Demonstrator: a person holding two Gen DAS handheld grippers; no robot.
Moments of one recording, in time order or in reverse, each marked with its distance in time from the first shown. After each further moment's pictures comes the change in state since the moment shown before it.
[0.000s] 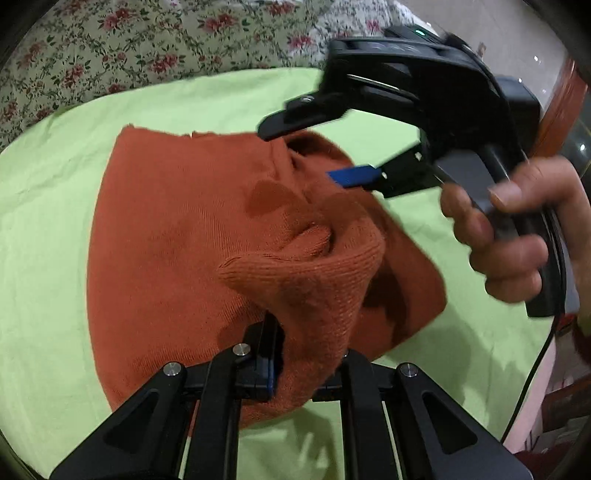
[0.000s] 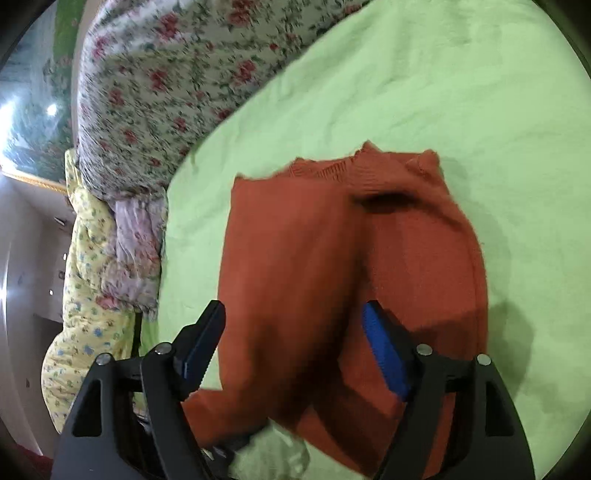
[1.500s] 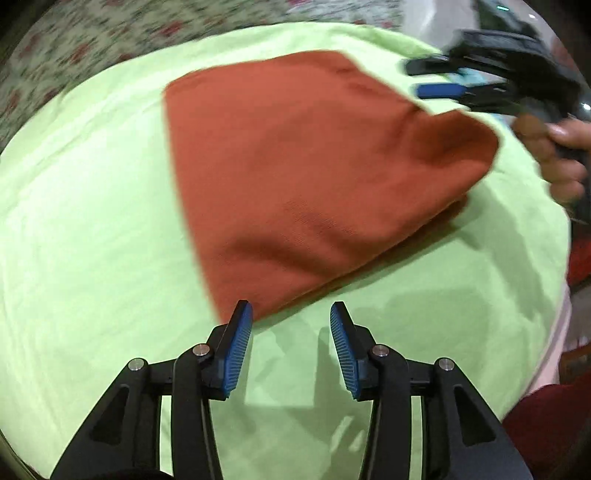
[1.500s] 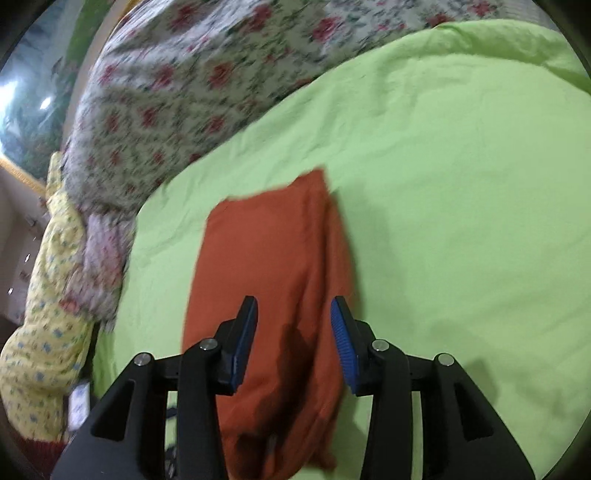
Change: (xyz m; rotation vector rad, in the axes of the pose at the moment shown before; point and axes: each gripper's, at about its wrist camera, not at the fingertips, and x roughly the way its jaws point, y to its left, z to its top) left arm -0.024 0.027 -0.050 0.077 0.159 0.075; right arm -0.083 -0.027 -0.031 -0.089 -0.186 -0.174
